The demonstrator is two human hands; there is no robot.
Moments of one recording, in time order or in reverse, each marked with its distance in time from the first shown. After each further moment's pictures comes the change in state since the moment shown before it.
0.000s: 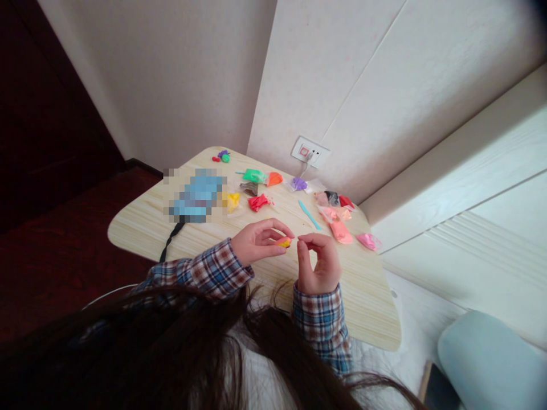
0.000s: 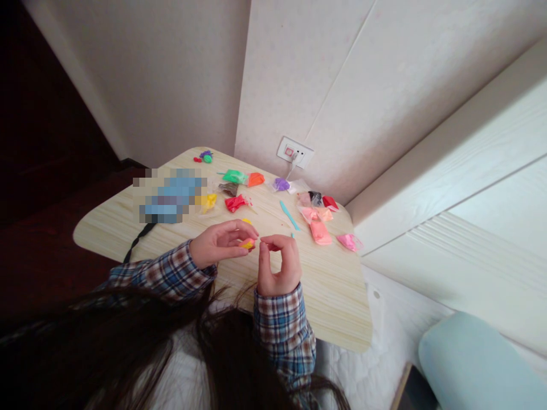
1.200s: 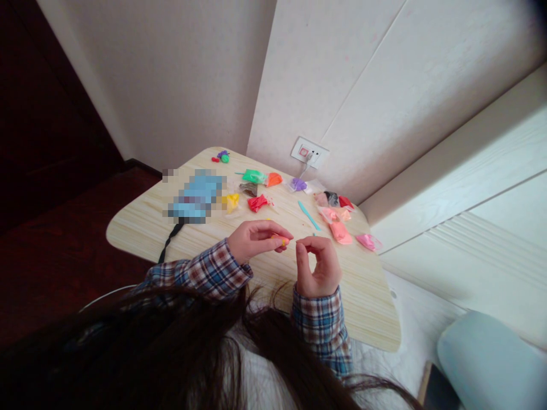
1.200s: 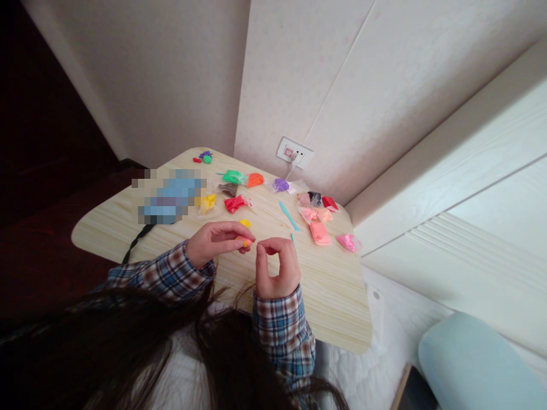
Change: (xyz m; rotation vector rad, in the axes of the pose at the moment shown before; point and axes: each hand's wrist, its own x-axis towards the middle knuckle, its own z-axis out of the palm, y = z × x) left_hand 0.001 0.007 0.003 -0.089 0.103 -0.067; right_hand 0.001 -0.012 -0.002 -0.036 -0.014 0.027
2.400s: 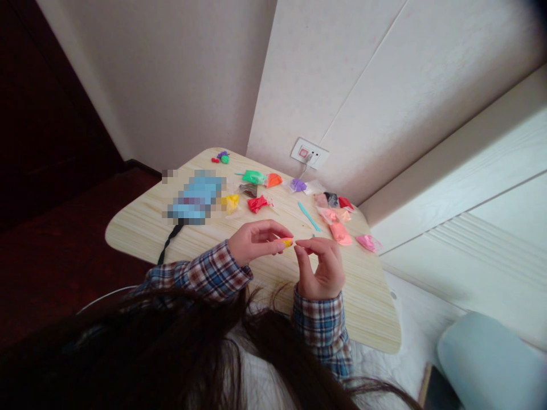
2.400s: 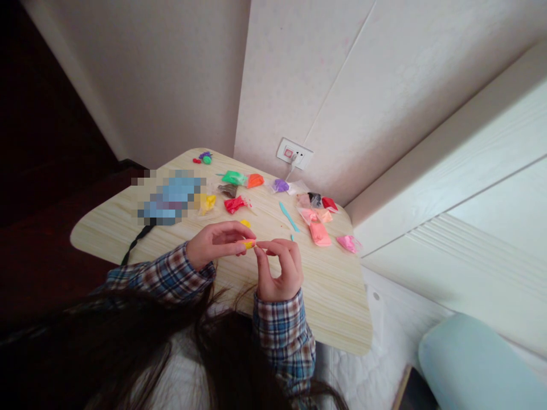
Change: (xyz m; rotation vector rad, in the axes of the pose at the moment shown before) left_hand 0.001 -0.003 -0.002 0.087 -0.028 0.027; right_hand 0.003 0.004 -0.001 -0.049 0.065 -0.150
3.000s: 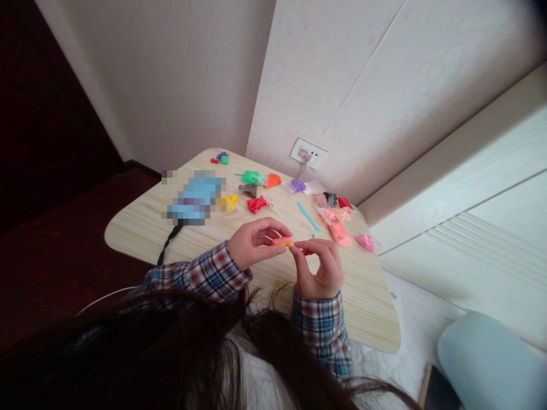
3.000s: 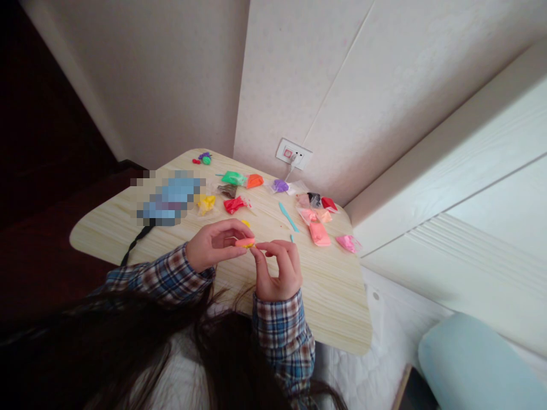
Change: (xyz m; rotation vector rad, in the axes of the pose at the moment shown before) left_hand -0.004 0.003 0.003 0.082 0.030 0.115; right_hand -0.001 -0.005 0.001 -0.056 -0.007 0.028
